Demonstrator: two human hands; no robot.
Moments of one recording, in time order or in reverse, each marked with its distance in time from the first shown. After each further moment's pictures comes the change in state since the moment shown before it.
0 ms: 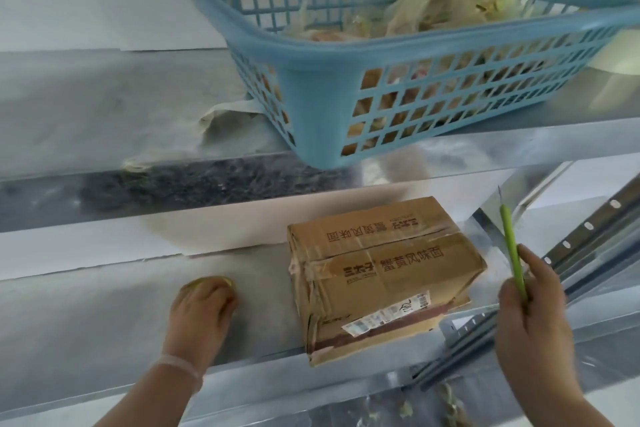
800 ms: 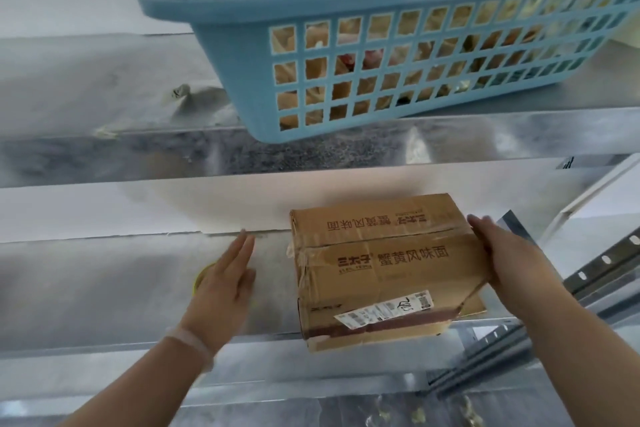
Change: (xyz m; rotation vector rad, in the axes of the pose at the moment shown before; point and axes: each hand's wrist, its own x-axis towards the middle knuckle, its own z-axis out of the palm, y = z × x) left_hand -0.007 0.064 -0.032 -0.353 0.022 -0.102; right_hand 0.103 0.005 0.033 0.334 -0.496 0.477
